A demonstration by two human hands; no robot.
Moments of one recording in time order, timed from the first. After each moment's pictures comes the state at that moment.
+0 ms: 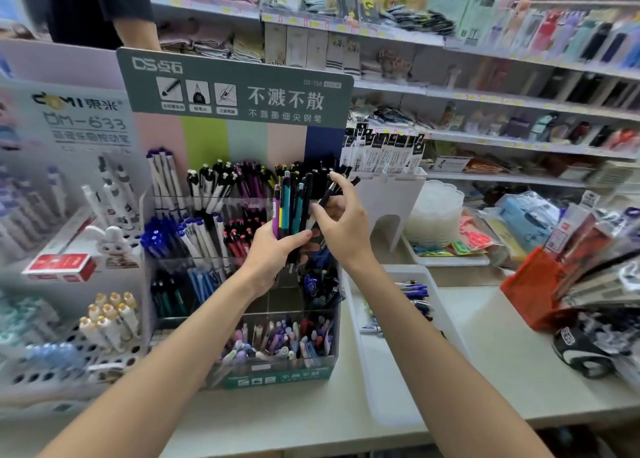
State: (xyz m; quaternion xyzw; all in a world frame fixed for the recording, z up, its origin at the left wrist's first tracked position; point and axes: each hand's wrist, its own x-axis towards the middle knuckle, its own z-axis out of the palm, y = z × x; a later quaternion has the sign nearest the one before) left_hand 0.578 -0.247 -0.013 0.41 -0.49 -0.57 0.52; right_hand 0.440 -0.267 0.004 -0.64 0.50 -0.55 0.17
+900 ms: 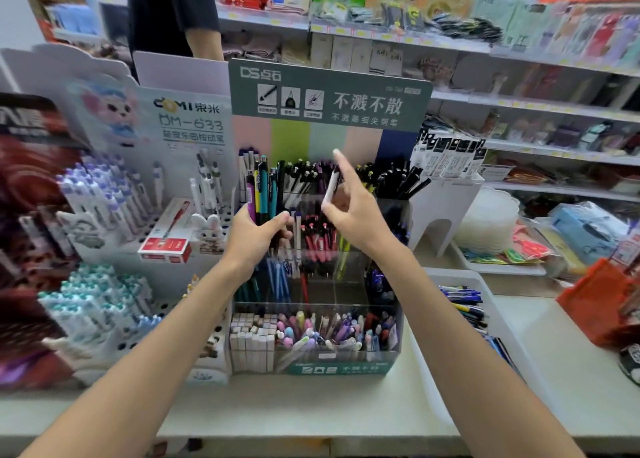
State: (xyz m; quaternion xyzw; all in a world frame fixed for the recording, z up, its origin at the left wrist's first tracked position) left_hand 0.717 -0.236 -0.008 0.50 -0.47 -0.44 0.58; right_hand 0.532 -0.257 0.030 -0.76 0.44 -0.44 0.21
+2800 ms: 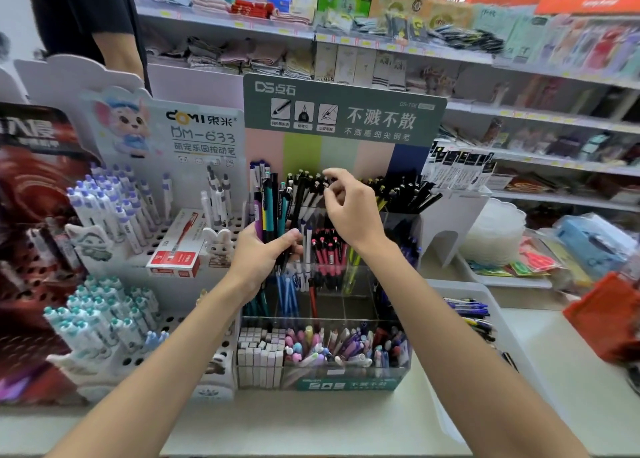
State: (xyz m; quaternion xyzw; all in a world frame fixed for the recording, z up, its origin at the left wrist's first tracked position) left_hand 0.728 -0.232 -0.007 0.46 -0.46 -0.48 0.58; right_hand 0.565 -0.292 0.037 -0.75 0.48 -0.46 0.05
